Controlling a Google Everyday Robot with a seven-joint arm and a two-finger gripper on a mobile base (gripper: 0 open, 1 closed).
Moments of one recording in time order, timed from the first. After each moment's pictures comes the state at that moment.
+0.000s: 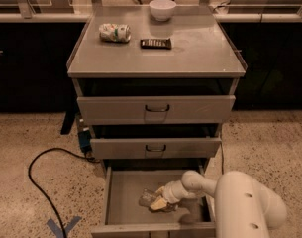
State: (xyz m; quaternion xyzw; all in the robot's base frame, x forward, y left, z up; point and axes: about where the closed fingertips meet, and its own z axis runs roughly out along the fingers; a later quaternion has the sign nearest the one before) arm 0.582 -0.047 0.152 -0.53 0.77 0.26 0.24
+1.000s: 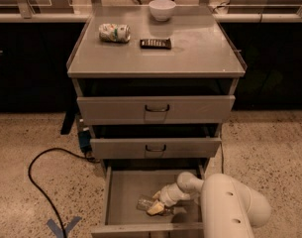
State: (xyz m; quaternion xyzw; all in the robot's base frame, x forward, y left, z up) arm 0.570 -0.024 0.109 -0.54 0.76 0.29 0.20
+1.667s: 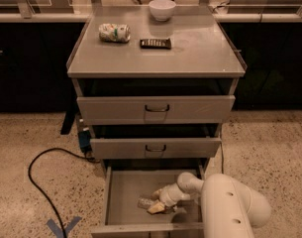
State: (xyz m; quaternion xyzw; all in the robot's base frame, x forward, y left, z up) arm 0.570 -0.024 0.109 -0.54 0.76 0.29 0.20
